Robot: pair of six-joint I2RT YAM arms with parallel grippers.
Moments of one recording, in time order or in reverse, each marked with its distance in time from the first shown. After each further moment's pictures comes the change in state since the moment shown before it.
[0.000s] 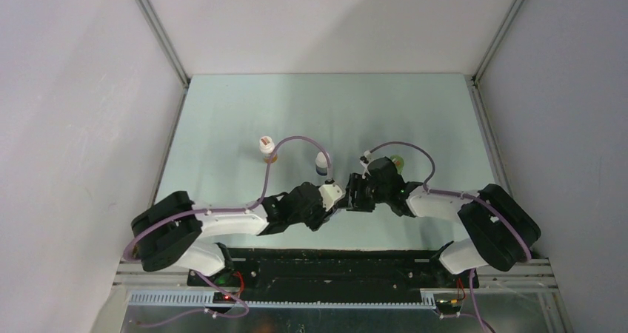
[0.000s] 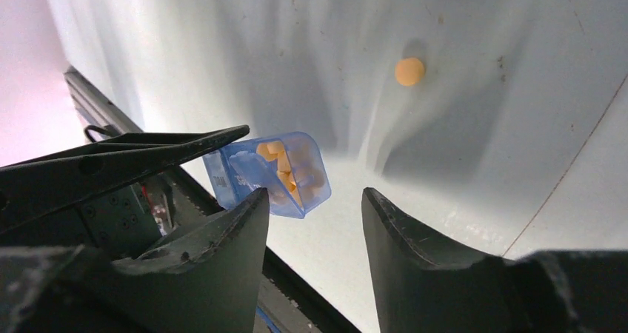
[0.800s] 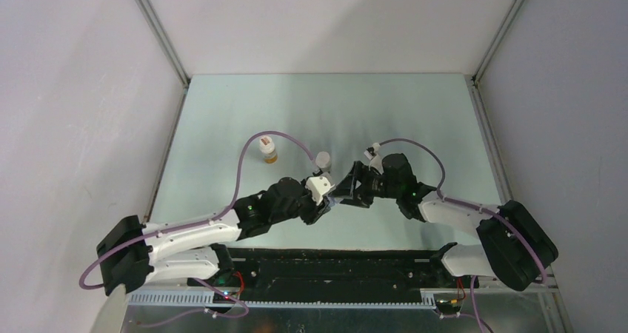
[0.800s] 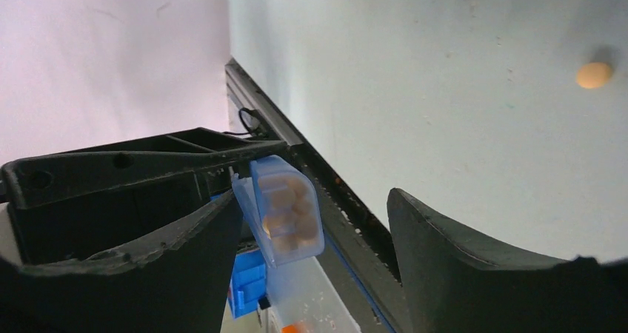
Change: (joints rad) left arm -0.002 -0.313 0.007 -0.087 0.012 0.027; right arm -0.065 -0.153 -0.062 0.201 -0.218 0.225
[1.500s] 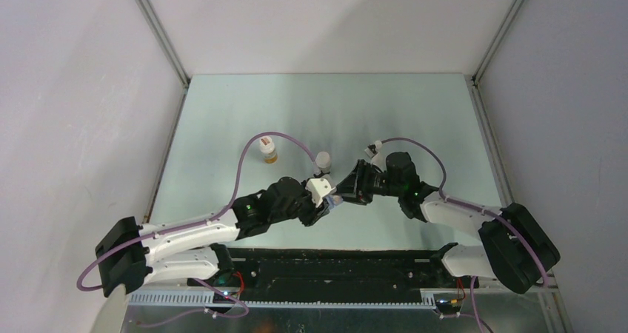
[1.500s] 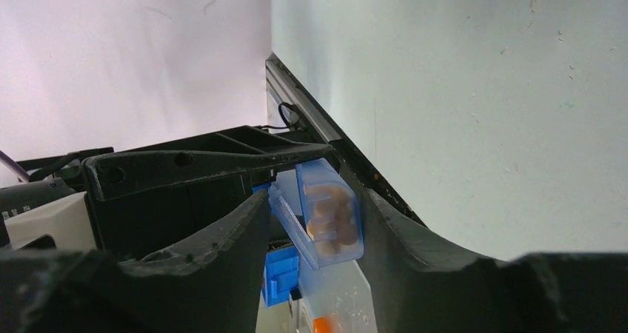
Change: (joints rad) left arm 0.000 -0.030 0.019 -0.065 0.040 0.025; right arm -0.014 -0.029 -0.004 0.072 -0.068 0.108
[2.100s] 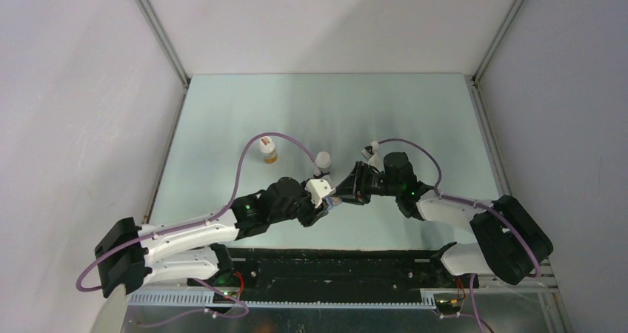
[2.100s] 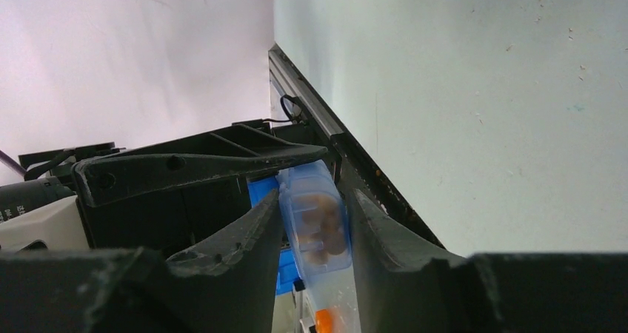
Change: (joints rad) left arm 0.000 -0.005 0.000 -0.020 0.011 0.009; right arm 0.001 0.067 -0.003 0.075 -0.046 0.016
